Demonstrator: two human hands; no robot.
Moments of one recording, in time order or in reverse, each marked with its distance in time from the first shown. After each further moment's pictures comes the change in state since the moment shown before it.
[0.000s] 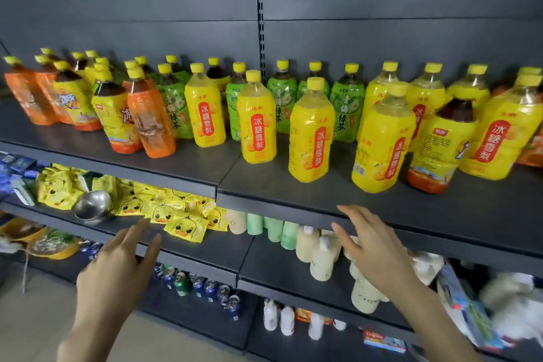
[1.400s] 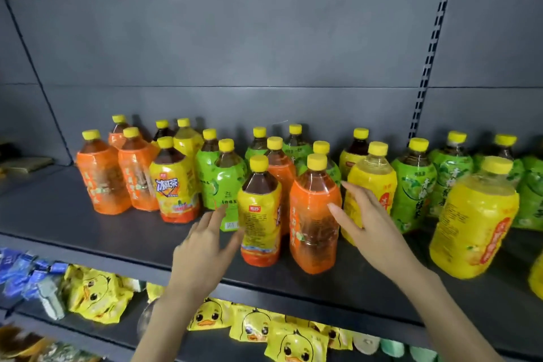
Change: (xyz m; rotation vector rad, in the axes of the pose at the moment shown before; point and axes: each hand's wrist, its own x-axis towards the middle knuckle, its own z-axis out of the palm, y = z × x) left_hand 0.390 -0.196 0.006 -0.237 -0.092 0.328; right_hand 0.290 -0.348 0.161 0.231 0.203 -0.069
